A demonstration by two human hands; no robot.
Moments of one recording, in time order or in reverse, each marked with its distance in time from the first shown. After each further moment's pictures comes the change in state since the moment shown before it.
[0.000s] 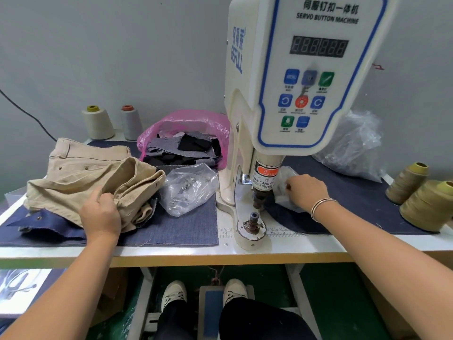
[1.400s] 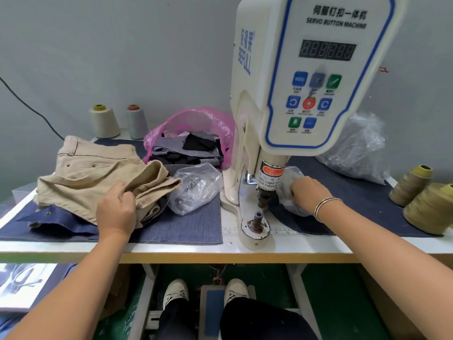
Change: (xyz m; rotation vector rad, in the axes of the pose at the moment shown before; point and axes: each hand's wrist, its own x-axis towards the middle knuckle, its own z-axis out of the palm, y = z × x) left_hand -0.006 0.012 0.001 0.208 -0.145 0.152; right_hand -0.015 -0.006 -0.025 0.035 -0.177 -0.036
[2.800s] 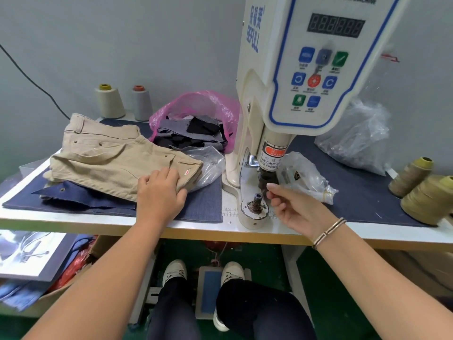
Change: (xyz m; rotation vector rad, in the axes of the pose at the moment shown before) left_hand -0.044 0.032 0.031 0.502 -0.176 0.467; right_hand -0.091 -0.042 0.001 2.072 -0.478 0.262
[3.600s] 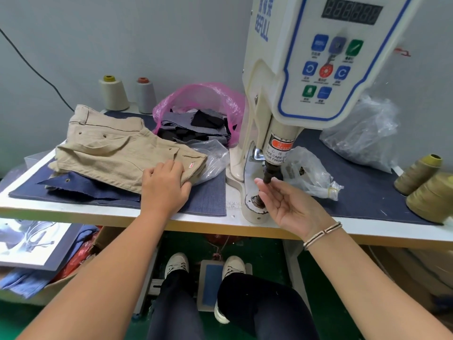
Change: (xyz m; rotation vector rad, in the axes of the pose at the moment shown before) left_hand 0.001 0.000 0.000 0.013 -0.029 0.004; right_hand -0.015 0.011 0.021 0.376 -0.079 0.102
